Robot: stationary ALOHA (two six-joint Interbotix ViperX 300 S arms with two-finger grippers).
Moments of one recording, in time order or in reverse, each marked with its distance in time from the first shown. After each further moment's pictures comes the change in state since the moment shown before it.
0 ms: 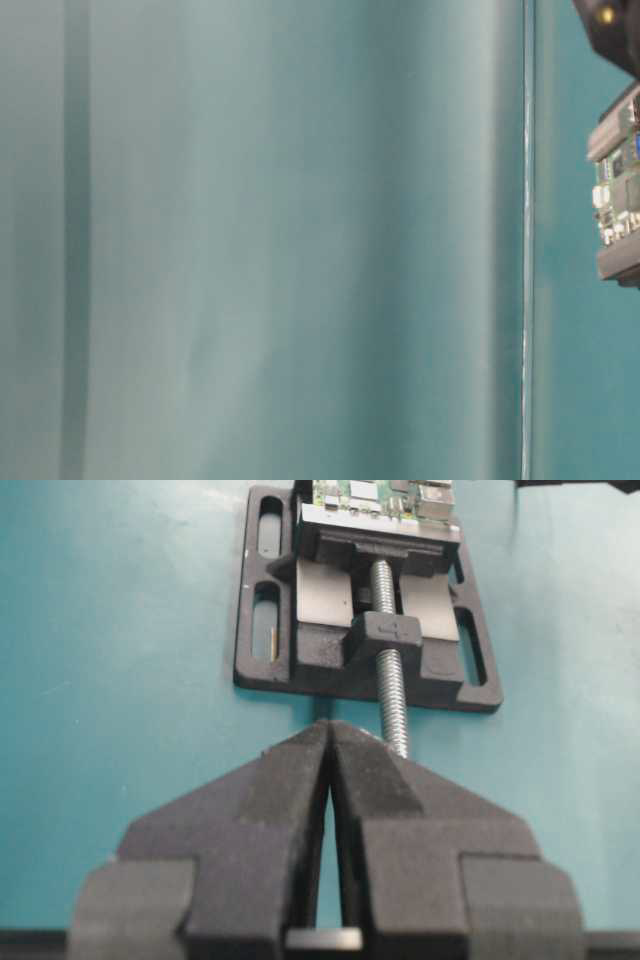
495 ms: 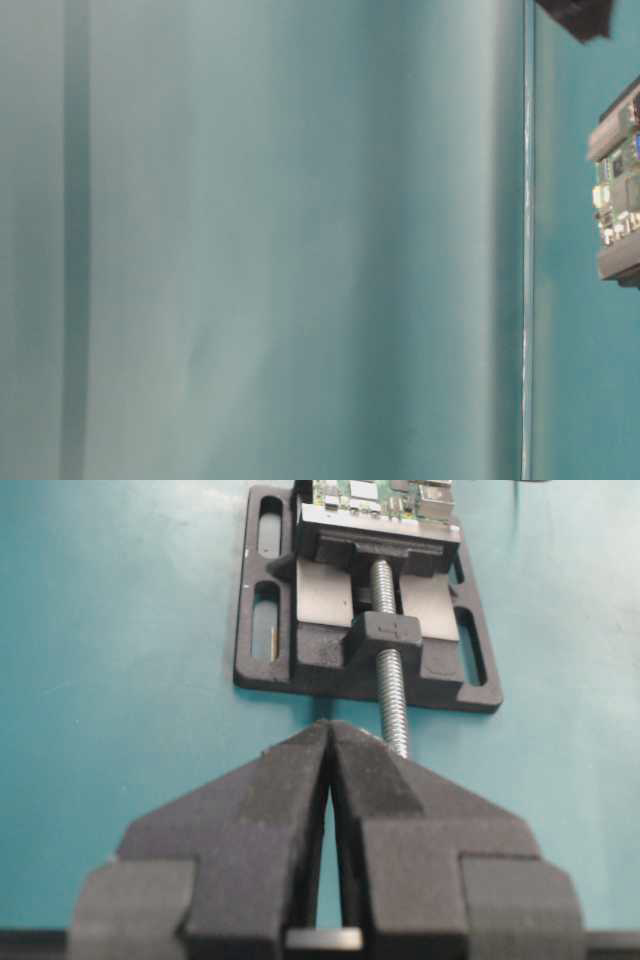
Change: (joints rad) left arm 0.000 0.000 0.000 -0.002 0.000 -0.002; right arm 0.012 -0.235 0.224 -0.097 0.075 -0.002
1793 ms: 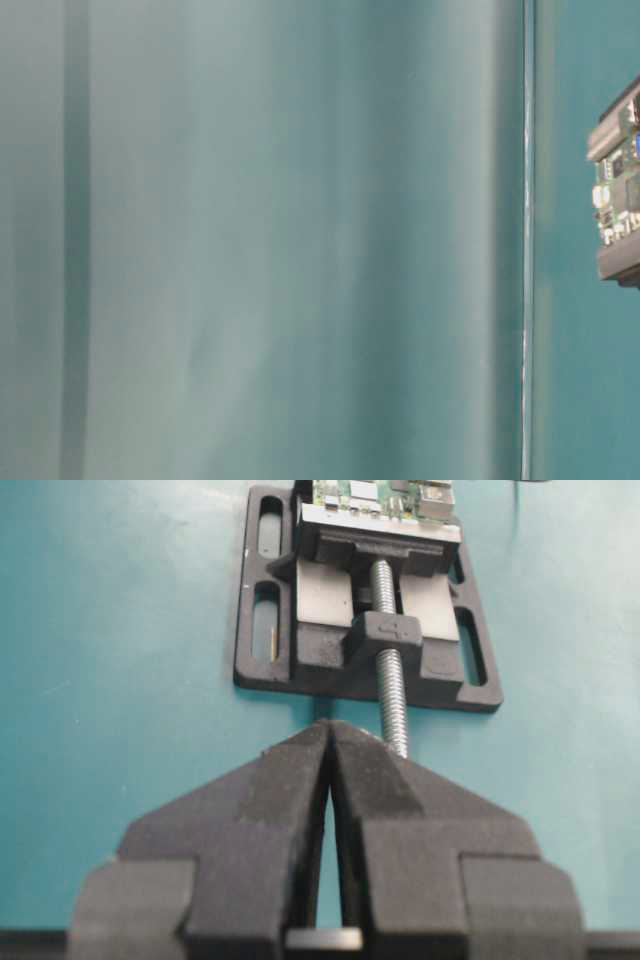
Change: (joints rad) left arm 0.000 0.000 0.002 0.002 0.000 0.000; right arm -0.387 -0.529 0.411 -0.520 0.732 0.003
